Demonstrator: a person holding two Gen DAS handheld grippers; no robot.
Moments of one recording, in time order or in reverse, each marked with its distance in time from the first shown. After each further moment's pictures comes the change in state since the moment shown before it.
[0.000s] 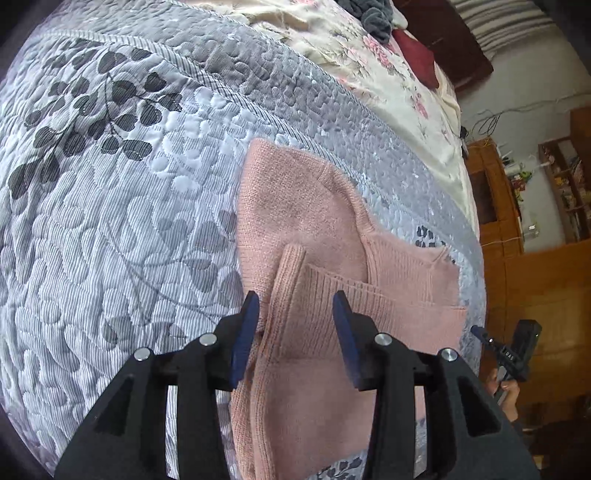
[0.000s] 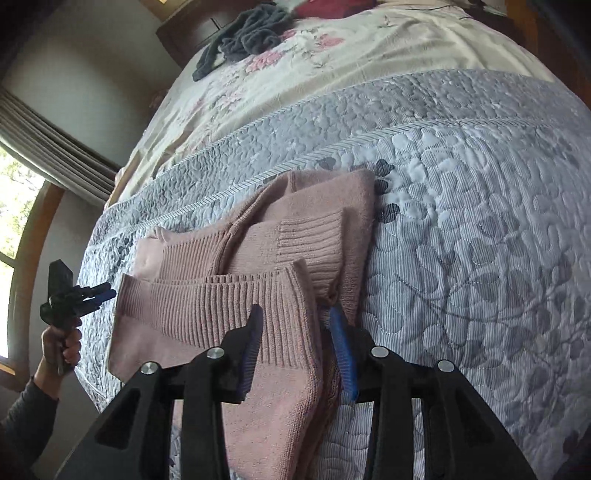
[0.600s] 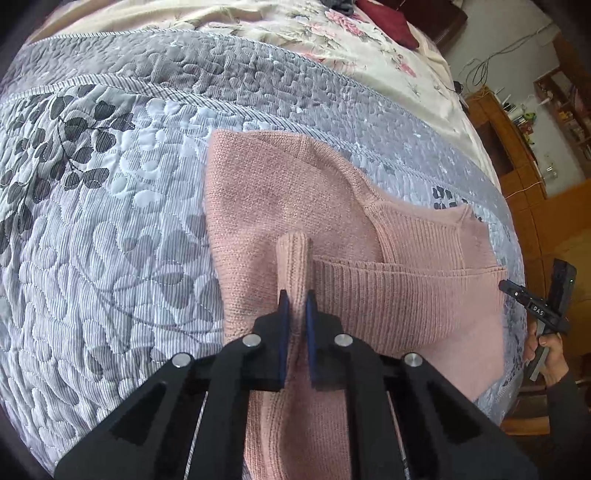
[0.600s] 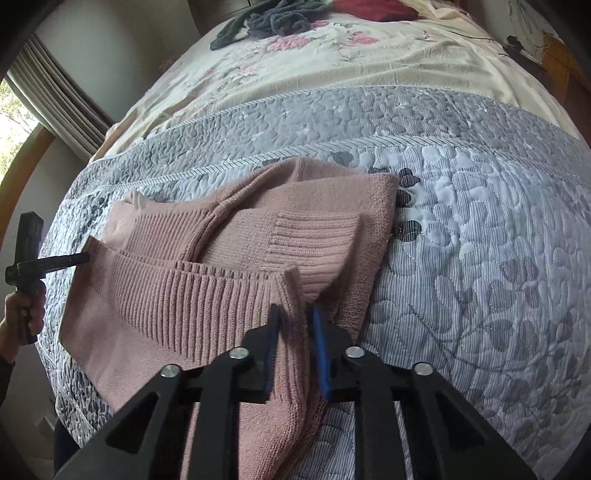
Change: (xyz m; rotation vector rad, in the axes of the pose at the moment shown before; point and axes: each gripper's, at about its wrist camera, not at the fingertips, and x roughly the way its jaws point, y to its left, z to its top) left arm 0.020 -0.025 -0.013 0.190 -0.019 0.105; right arm 0.035 0.020 0.003 -0.179 0.030 -0.113
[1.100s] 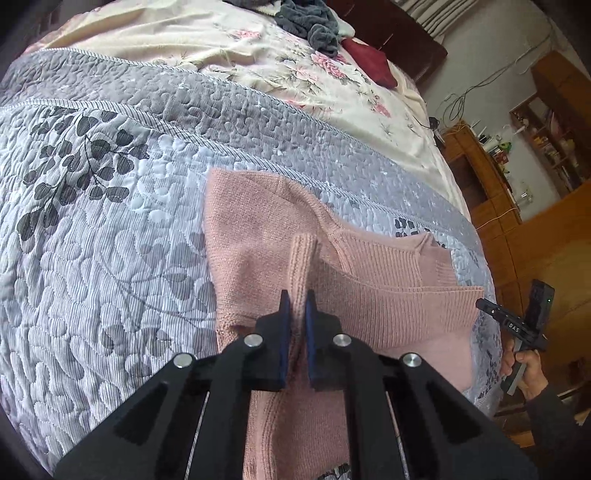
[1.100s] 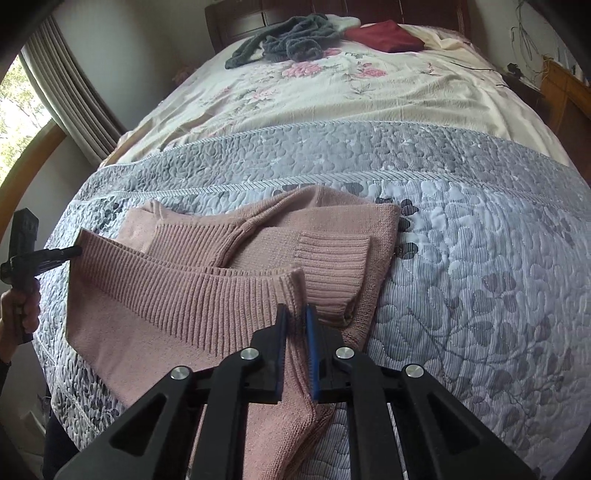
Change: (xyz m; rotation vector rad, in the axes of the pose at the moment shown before) left arm -0.052 -0.005 -0.016 -0.027 -0.139 -0.093; right arm -0.039 0.022 -0.008 -0.041 -0.098 -0.014
